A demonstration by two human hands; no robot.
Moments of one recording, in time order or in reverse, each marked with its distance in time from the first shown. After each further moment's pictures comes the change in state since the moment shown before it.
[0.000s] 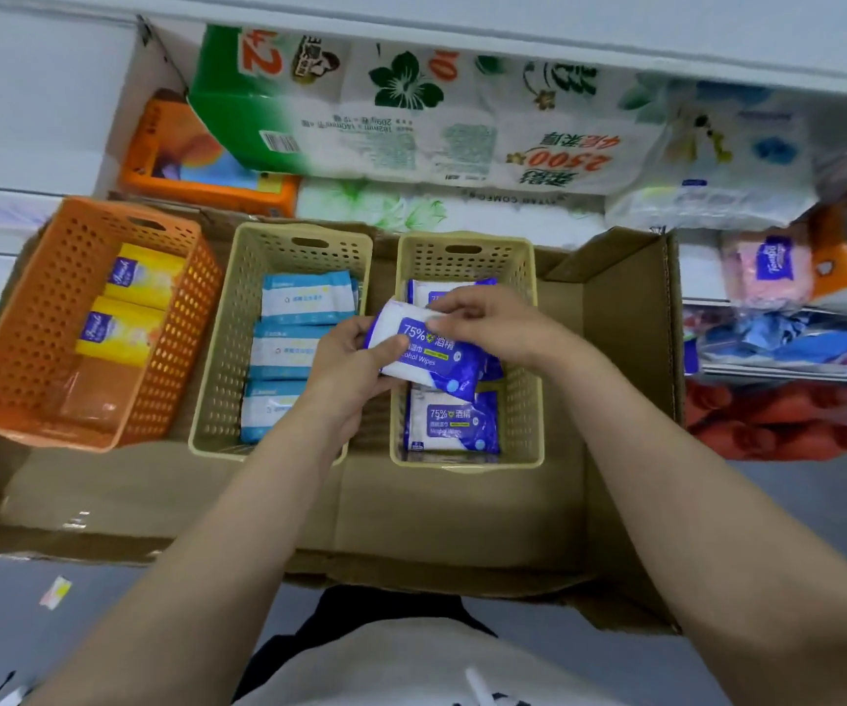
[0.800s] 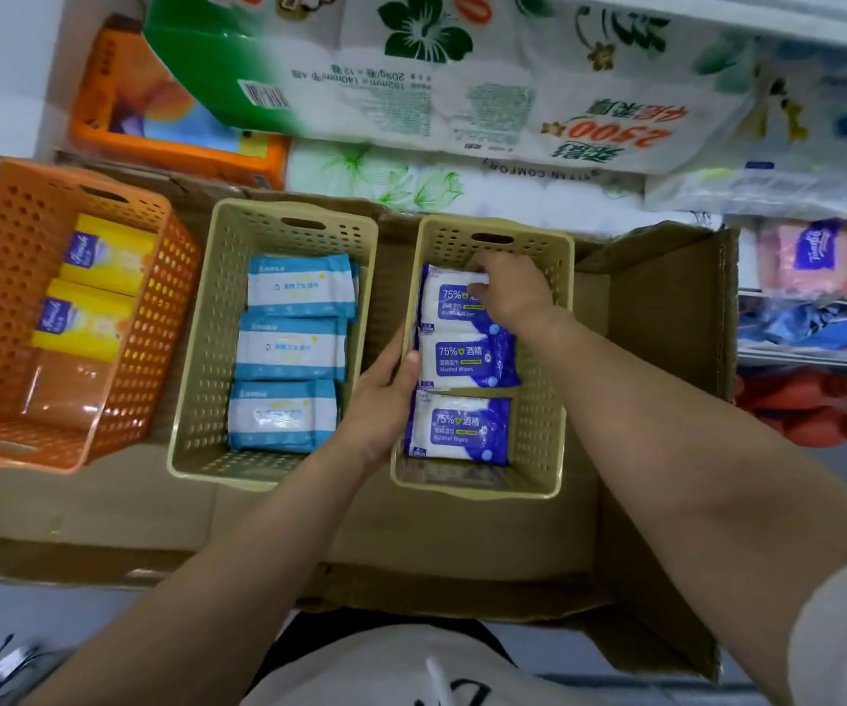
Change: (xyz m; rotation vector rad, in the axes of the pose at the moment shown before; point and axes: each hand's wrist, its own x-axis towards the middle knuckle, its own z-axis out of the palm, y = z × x) left_hand 0.042 -0.057 0.003 0.151 -0.120 -0.040; right_hand 0.119 0.057 -0.010 -0.687 0.288 0.074
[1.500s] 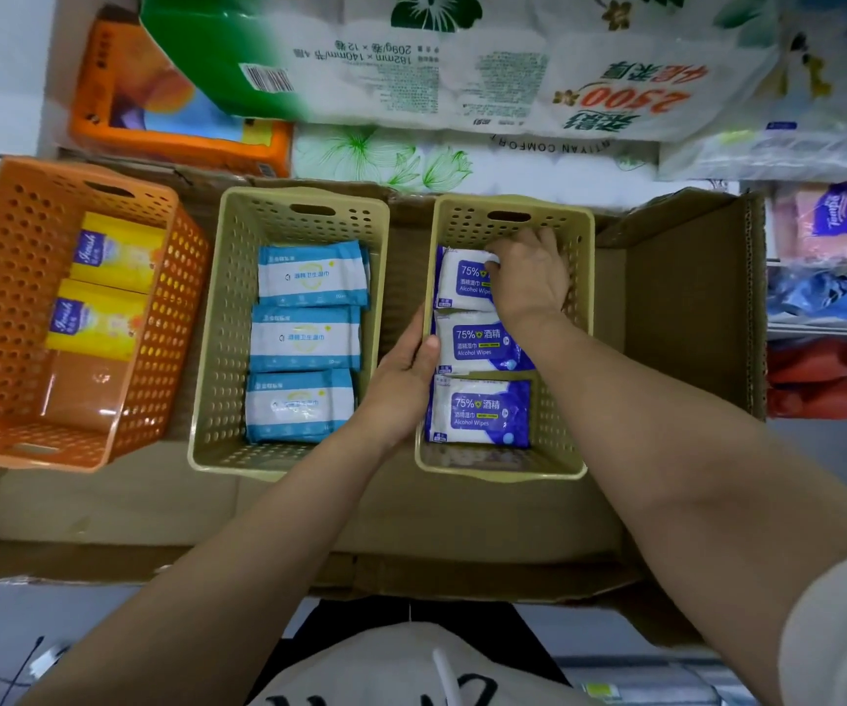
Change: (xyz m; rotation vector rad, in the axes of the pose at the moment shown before) left_hand 0.003 -0.002 -0.009 0.134 -0.093 0.028; right_hand -0.012 -0.007 0.024 -0.159 0.266 0.127
